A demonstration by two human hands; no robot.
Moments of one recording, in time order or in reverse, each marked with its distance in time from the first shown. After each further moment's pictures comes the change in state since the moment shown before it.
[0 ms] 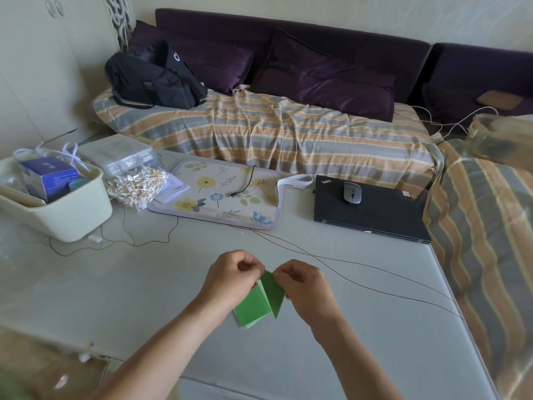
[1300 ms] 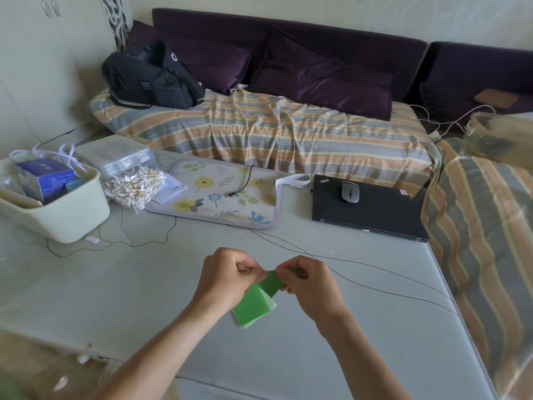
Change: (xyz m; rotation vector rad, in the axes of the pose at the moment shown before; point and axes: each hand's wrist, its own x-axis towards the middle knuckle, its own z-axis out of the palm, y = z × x) left_hand -0.003 0.005 -0.005 0.164 0.042 0.171; right_hand 0.002 -0.004 -0.011 0.007 0.017 -0.049
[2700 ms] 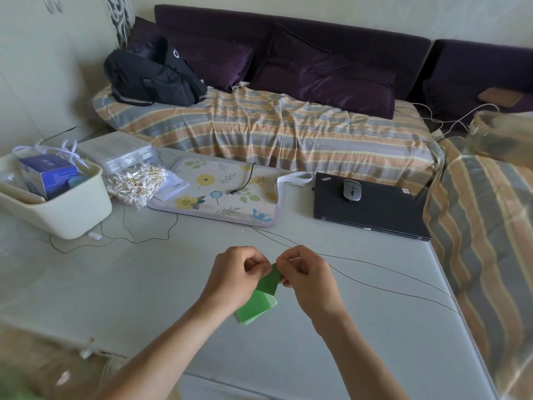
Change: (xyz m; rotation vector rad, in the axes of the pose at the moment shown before) left_hand 0.004 -0.005 0.012 0.054 -0.015 0.059; right_hand -0.004 -0.004 0.005 0.106 0.011 -0.055
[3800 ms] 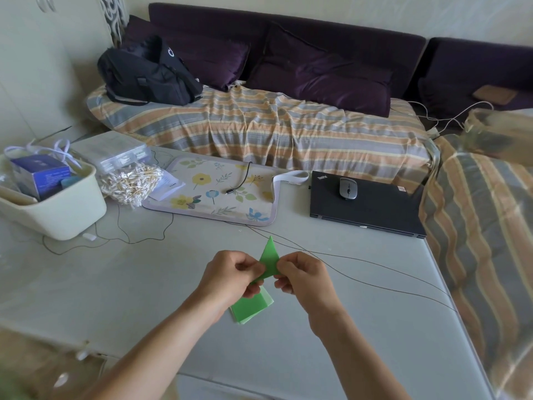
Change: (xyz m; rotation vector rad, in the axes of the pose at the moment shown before) left_hand 0.003 -0.010 0.003 -0.364 -0.110 -0.234; right_hand 0.001 0.001 -0.002 0.178 0.000 0.180
